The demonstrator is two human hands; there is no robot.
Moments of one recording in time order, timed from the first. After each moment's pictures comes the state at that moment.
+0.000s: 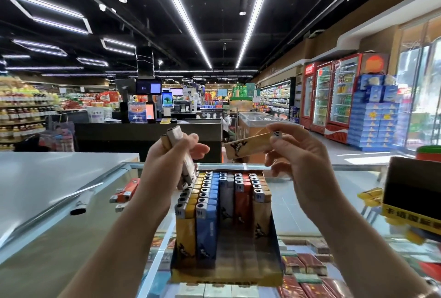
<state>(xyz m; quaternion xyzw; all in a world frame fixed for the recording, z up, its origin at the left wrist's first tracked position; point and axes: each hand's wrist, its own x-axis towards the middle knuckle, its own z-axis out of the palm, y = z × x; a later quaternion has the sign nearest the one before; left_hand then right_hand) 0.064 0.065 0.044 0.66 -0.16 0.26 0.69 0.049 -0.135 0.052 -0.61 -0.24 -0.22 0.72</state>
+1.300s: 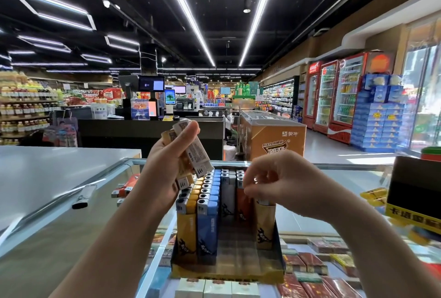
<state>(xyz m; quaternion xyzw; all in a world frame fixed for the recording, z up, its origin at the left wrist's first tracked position) 0.061 0.066 0.044 0.59 -0.15 0.16 0.77 0.034 -0.132 0.059 -0.88 -0.33 -0.14 0.31</state>
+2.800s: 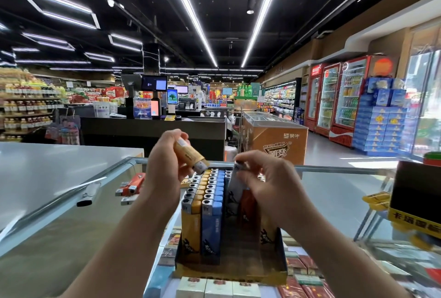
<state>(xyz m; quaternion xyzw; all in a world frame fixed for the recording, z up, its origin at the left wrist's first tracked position) 0.067 0.065 0.042 0.52 -0.06 0.24 0.82 0.052 -0.104 0.028 -0.82 -0.28 -0.35 0.37</state>
